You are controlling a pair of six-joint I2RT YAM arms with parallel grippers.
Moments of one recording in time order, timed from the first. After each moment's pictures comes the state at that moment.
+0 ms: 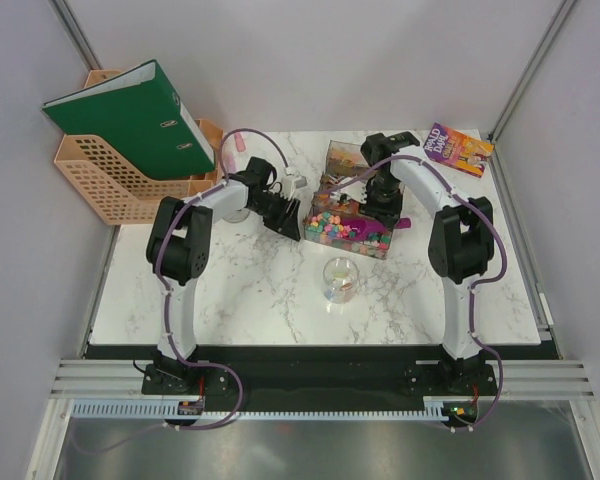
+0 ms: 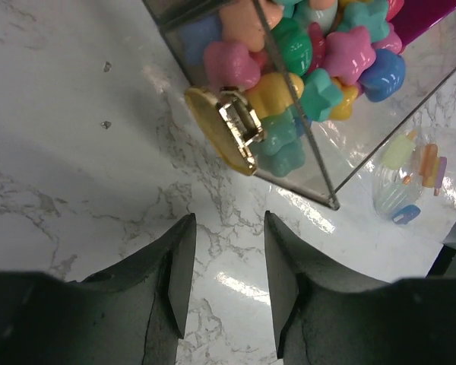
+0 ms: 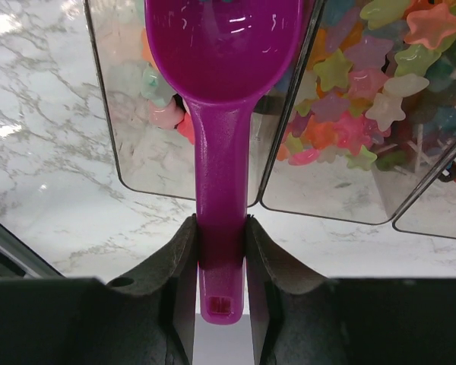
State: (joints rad) left arm -0.35 2.14 1.53 -0.57 0.69 0.23; right arm 0.34 2.14 1.95 -1.40 -0.07 -1.04
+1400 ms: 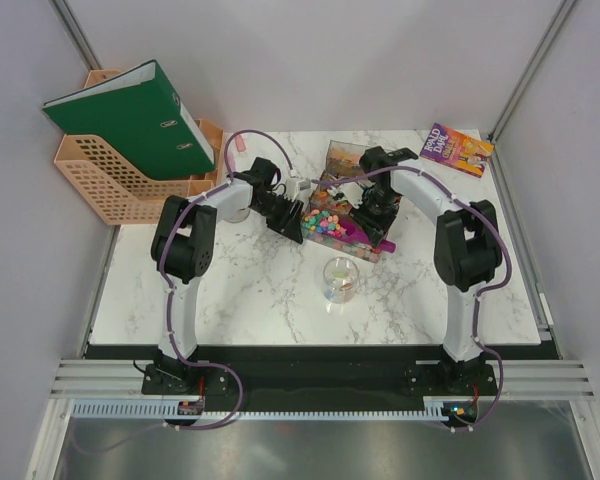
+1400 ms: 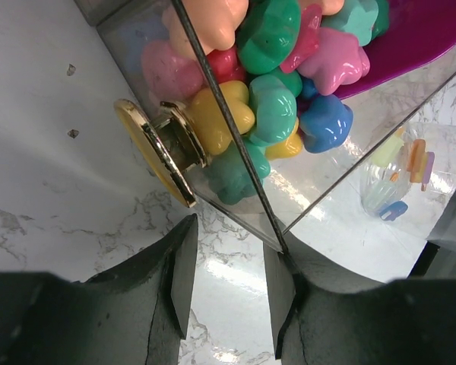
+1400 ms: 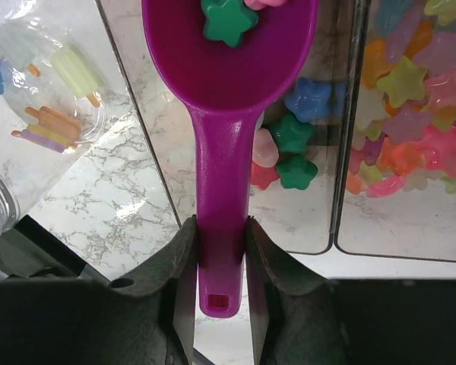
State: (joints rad) left arm -0.37 2.17 1.58 -0.63 0.71 0.23; right arm 0.37 2.06 1.73 -1.22 -0.26 -0.62
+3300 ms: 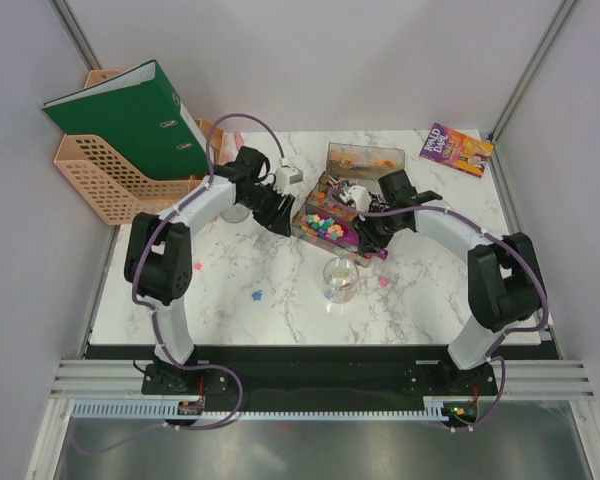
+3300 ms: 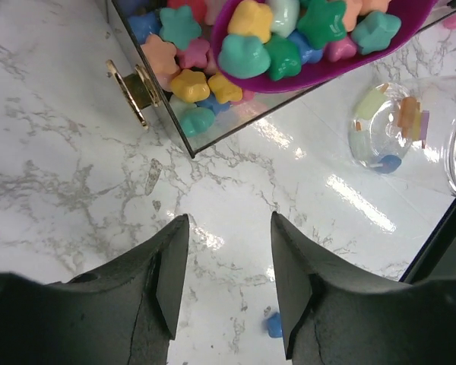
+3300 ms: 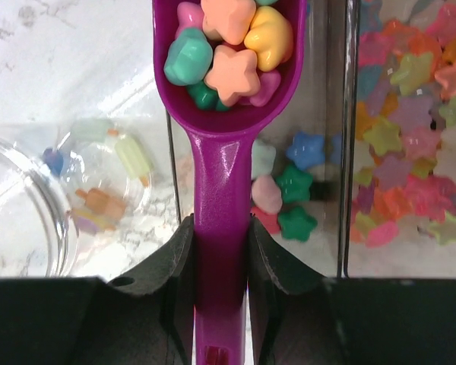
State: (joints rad) left arm -0.36 1.93 1.50 -0.72 0.59 0.34; right arm 0.35 1.71 1.17 -0.57 -0.48 -0.51
